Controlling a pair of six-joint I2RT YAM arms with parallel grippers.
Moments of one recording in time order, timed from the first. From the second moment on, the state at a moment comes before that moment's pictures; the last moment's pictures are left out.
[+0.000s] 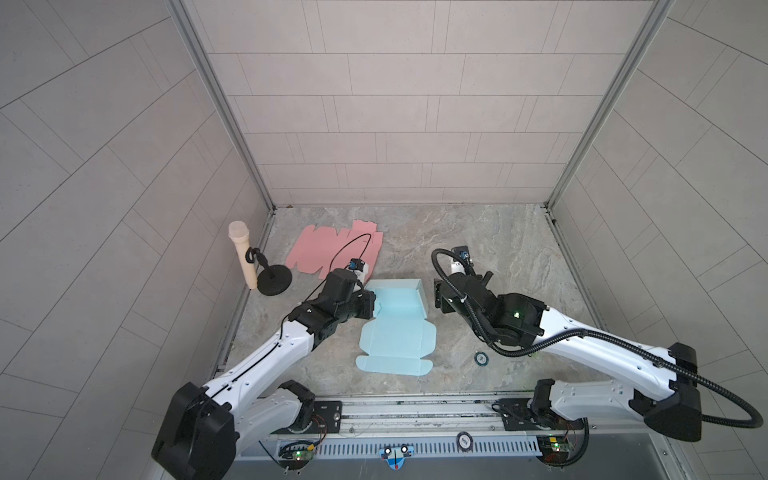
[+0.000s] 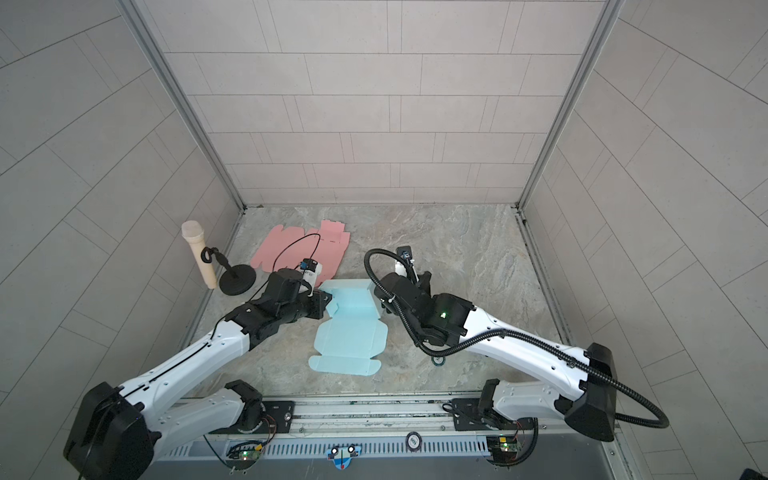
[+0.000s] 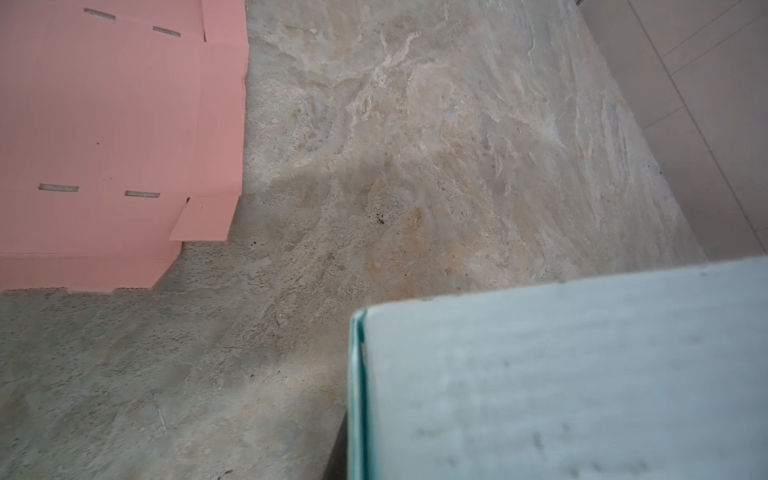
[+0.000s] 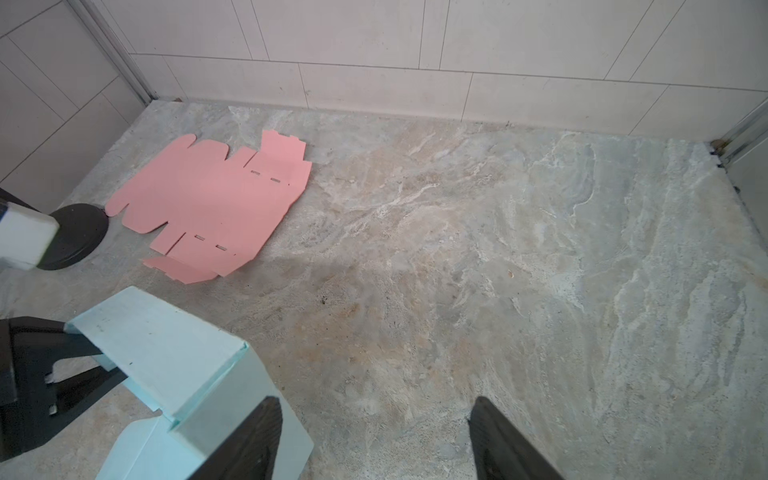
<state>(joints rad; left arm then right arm) -0.53 1.08 0.65 -0.34 0.13 -0.36 0.97 1.20 1.08 -0.63 0.61 0.60</state>
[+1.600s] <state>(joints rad) -0.74 1.73 1.09 -0.79 -0.16 -0.31 0.41 1.16 0.74 -0.32 0.02 0.47</state>
